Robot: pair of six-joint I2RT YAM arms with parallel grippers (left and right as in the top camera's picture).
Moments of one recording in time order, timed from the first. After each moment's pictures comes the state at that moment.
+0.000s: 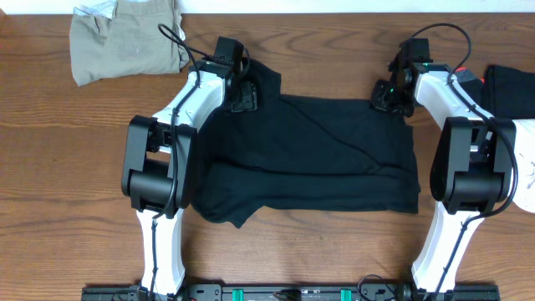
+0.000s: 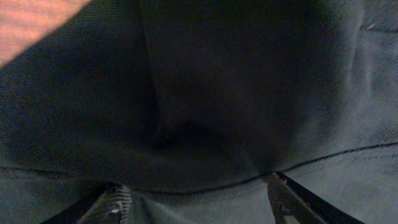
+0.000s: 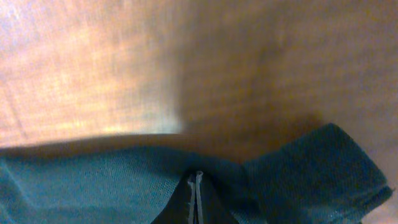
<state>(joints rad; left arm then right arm) -0.25 2.22 1.65 -0.68 0.09 -0.35 -0.02 2.20 1.57 -0.66 -0.16 0.30</state>
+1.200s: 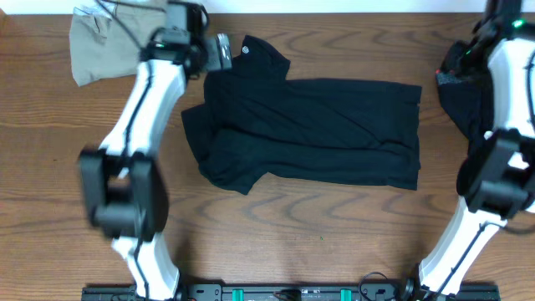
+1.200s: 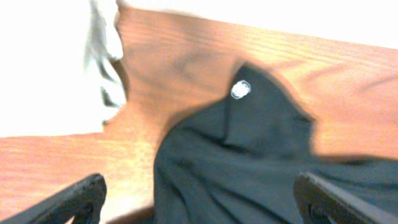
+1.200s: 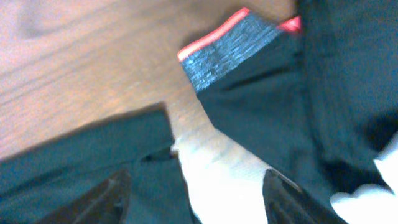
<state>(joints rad) -0.13 1.91 1.70 -0.63 0.05 -0.25 -0.26 2.15 2.12 -1.16 0.03 0.26</state>
